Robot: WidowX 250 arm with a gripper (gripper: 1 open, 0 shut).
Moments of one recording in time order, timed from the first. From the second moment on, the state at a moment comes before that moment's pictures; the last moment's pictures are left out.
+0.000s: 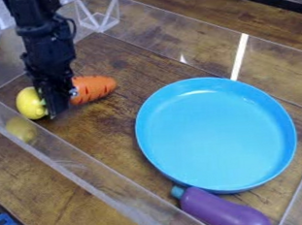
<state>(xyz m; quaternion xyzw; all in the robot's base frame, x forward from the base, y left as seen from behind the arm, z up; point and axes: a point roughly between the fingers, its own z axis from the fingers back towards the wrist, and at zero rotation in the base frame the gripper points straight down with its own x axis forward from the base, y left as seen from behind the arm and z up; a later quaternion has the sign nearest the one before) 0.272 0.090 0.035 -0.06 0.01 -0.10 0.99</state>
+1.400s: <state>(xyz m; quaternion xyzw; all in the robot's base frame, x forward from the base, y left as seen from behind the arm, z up) 0.253 0.049 0.019 -0.07 -0.03 -0.13 0.99</state>
